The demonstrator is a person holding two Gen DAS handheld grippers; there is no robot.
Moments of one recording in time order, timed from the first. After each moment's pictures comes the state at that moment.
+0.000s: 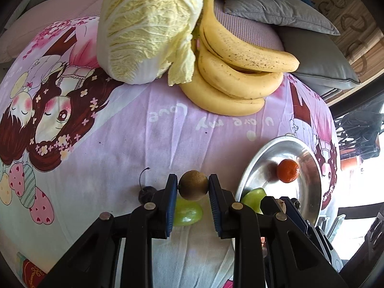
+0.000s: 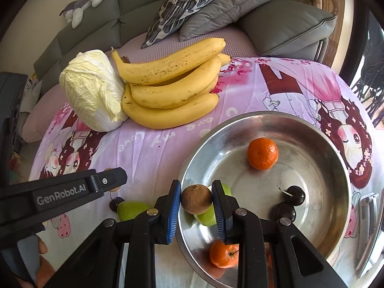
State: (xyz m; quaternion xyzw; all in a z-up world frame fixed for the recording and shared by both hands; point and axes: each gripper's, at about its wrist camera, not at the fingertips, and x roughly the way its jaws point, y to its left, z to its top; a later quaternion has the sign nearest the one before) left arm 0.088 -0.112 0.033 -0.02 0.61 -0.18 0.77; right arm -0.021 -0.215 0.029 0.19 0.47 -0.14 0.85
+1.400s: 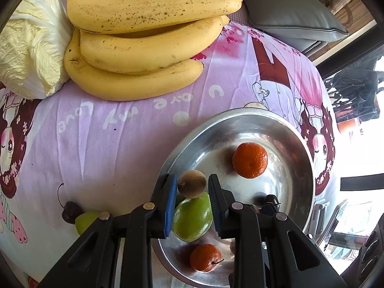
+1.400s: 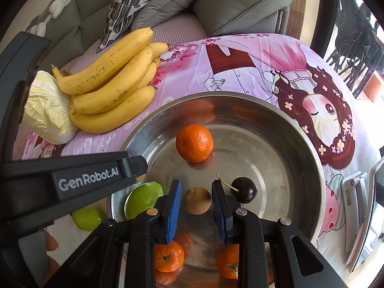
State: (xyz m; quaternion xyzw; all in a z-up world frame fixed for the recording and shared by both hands) left arm 0.079 -0.217 0.006 0.06 0.64 -0.24 0.73; right arm -0.042 -0.272 0.004 0.23 0.49 -0.21 0.81
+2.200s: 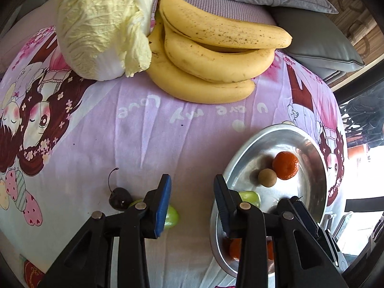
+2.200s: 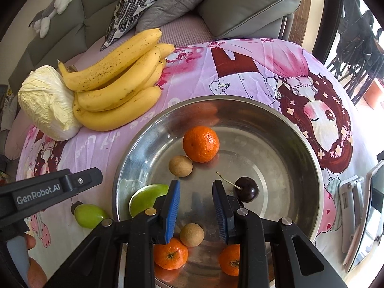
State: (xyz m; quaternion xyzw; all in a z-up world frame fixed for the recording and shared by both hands) left arm 0.082 -0.143 0.019 0.02 0.63 -0.17 0.76; right arm -0.037 -0.263 0.011 0.21 0.49 -0.20 0.82
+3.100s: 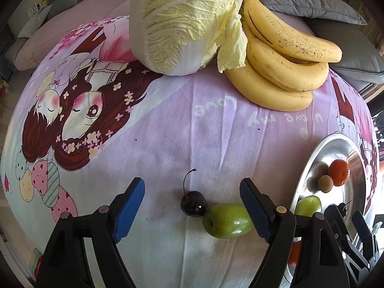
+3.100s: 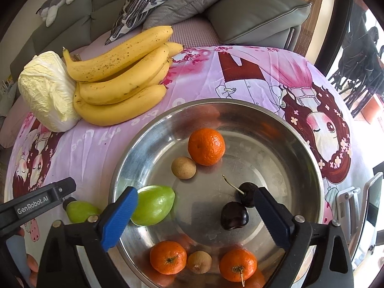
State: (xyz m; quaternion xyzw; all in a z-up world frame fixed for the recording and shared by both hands) left arm 0.081 -0.072 0.008 0.05 0.60 -0.07 0.80; right arm -0.031 -0.253 0.006 0.17 0.49 -0.20 0.83
